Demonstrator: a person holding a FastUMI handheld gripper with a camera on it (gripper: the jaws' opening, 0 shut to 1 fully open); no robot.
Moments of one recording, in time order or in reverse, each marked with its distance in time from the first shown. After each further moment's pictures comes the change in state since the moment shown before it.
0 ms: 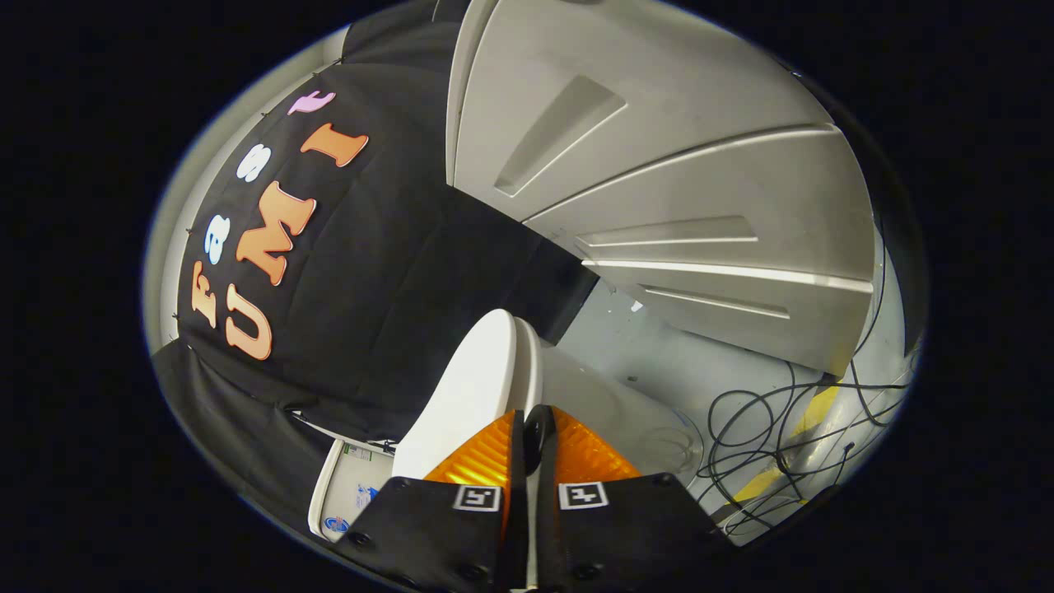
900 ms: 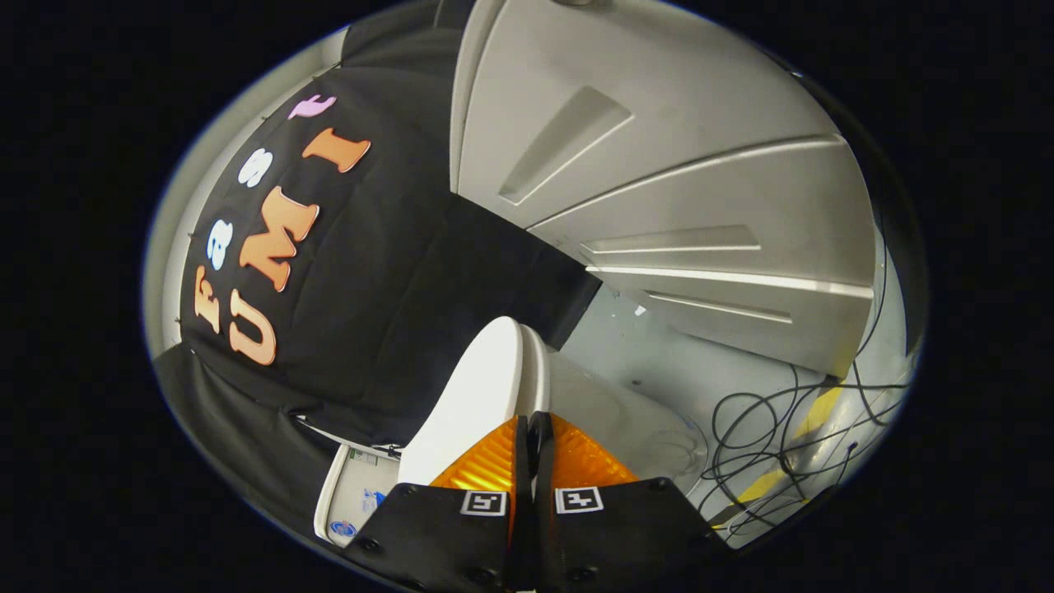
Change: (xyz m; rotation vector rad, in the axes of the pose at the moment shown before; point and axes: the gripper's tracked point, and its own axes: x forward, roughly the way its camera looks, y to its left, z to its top) arm 0.002 0.001 0.007 -0.017 -0.051 -0.009
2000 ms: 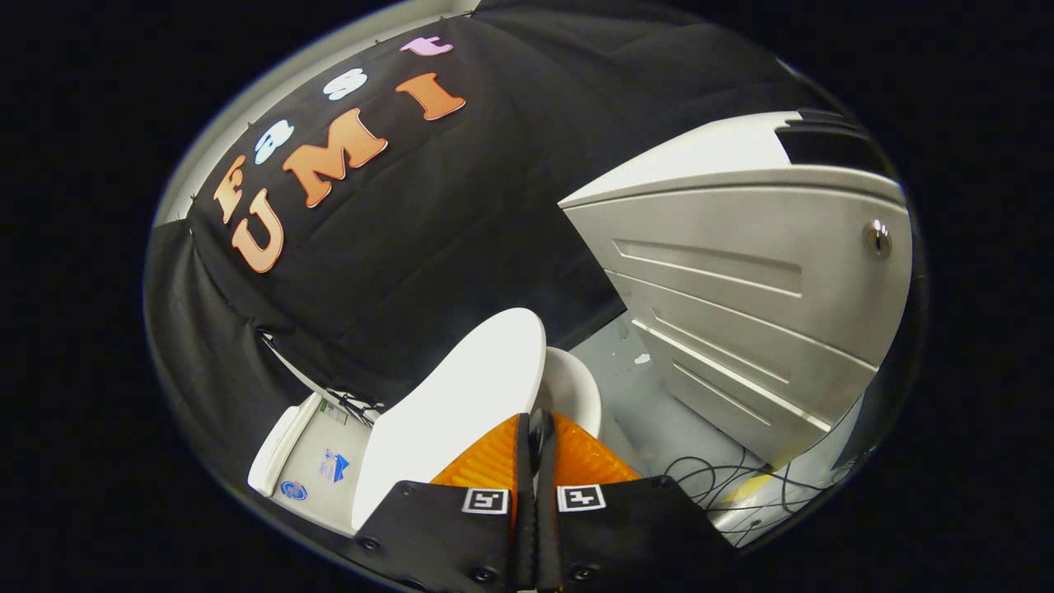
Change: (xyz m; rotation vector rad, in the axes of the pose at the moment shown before) arm -0.003 0.091 0.049 -0.391 -0.128 -0.047
